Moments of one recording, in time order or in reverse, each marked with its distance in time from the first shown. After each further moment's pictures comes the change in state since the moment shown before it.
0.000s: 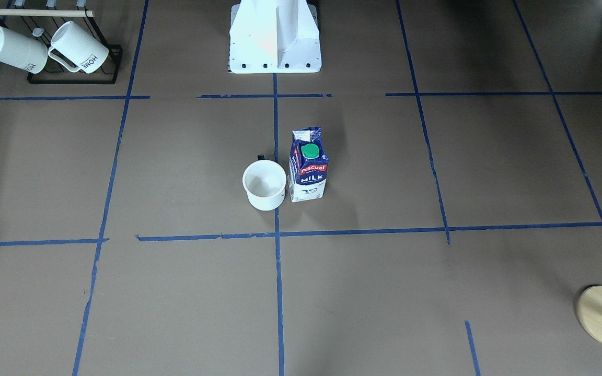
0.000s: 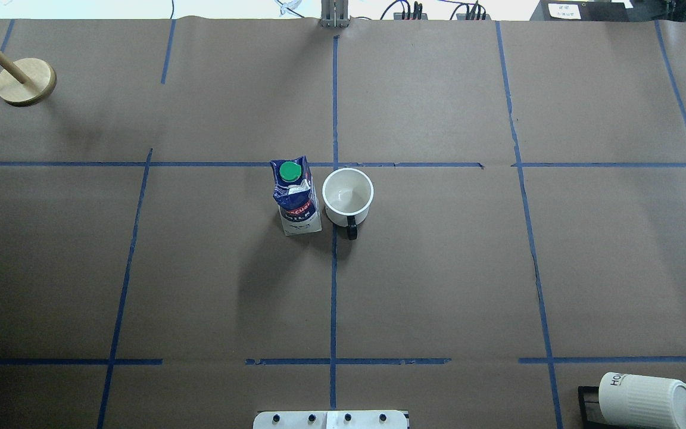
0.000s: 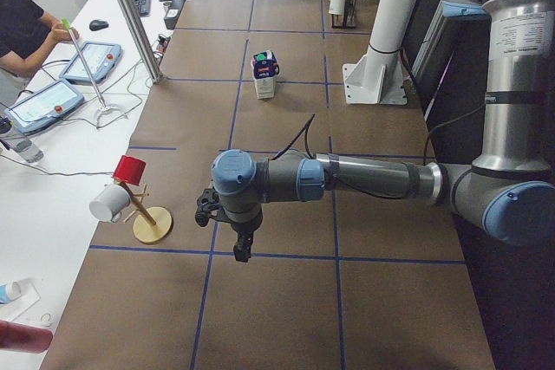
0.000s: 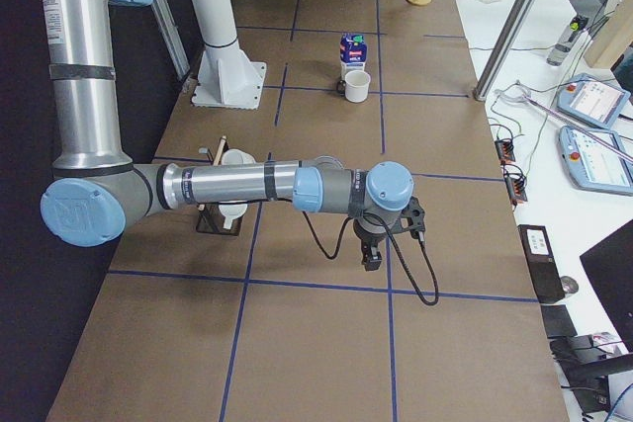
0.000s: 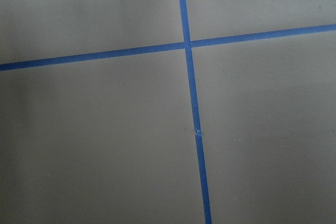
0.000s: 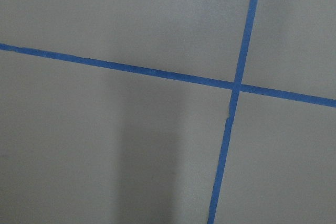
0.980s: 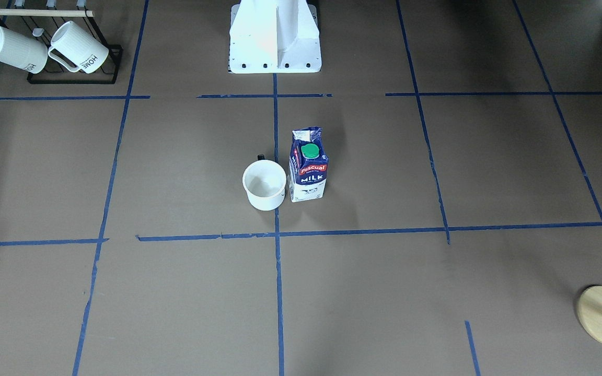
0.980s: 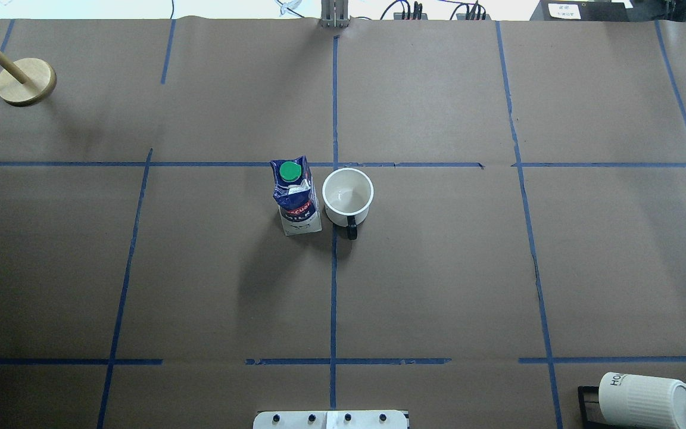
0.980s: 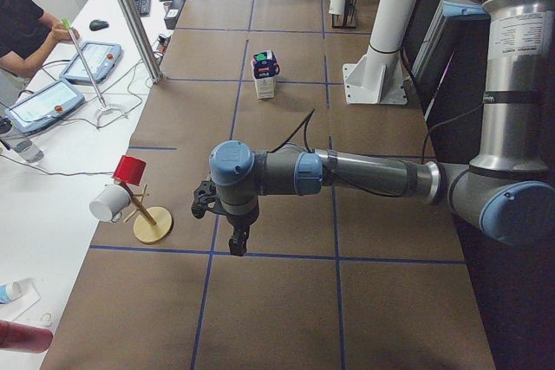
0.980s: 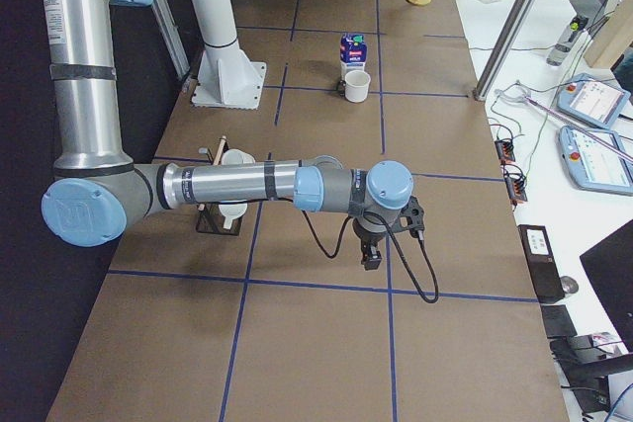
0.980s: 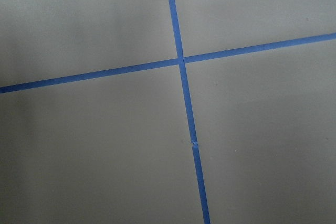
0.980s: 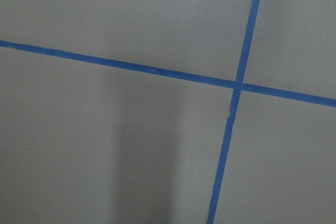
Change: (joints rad) left arm 0.001 -0.009 -0.014 0.005 0.009 0.001; right arm -0.009 -0.001 0.003 0.002 -0.009 -0.001
